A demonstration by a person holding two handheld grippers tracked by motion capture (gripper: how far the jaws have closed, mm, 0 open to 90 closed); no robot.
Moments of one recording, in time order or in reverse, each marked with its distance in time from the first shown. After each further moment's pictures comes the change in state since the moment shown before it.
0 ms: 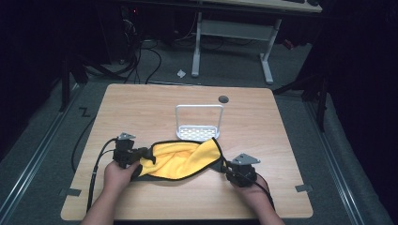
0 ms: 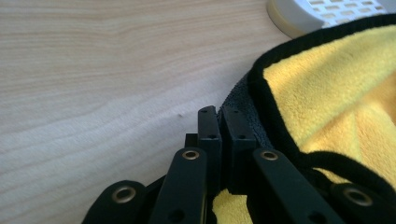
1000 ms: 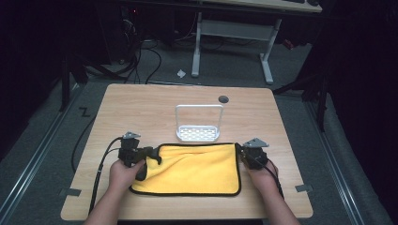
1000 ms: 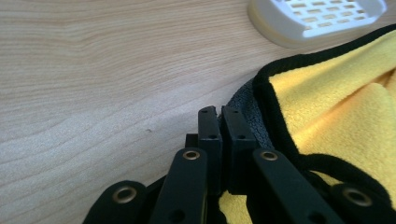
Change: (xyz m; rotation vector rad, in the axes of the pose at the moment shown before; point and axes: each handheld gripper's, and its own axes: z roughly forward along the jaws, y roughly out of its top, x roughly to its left) left arm -0.005 0.007 0.013 0.002 -0.014 -0.015; right arm -0.065 0.014 0.017 0.032 -0.235 0.047
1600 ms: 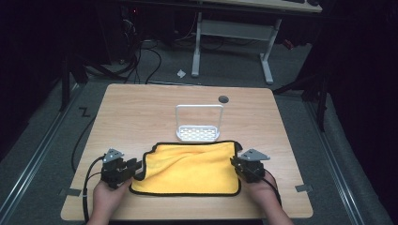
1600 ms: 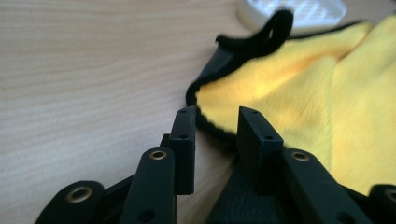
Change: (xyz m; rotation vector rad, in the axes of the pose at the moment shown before) left arm -0.015 -0.054 -0.064 -0.115 0.056 0.033; right arm 0.037 -0.009 -0.042 -0.072 0.189 -0.050
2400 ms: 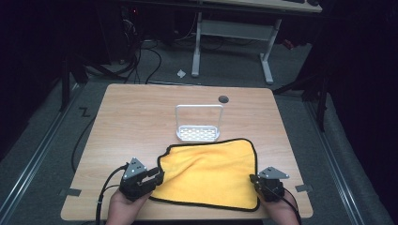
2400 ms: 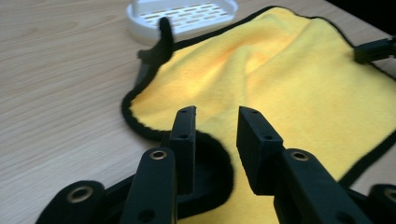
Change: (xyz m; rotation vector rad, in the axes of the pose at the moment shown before) left arm -0.084 0.004 -0.010 -0.067 -0.180 0.168; right arm -0.015 -0.057 -0.045 0.092 -0.066 0.046
